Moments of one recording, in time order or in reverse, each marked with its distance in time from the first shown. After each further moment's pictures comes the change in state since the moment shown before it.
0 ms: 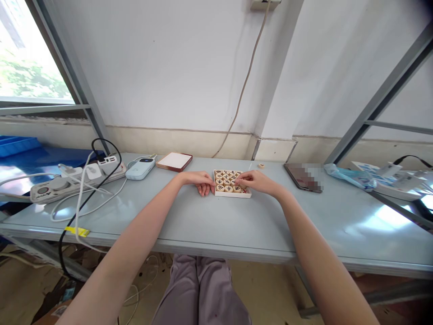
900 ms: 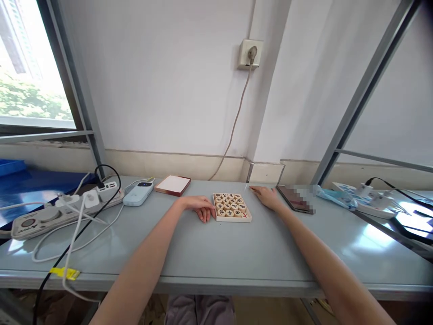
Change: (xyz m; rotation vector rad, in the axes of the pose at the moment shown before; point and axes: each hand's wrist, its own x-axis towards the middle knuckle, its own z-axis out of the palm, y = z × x) left_hand 0.002 -0.007 -0.003 -0.083 -0.043 0.030; right_hand 0.035 0.117 -0.022 -0.556 0.304 0.300
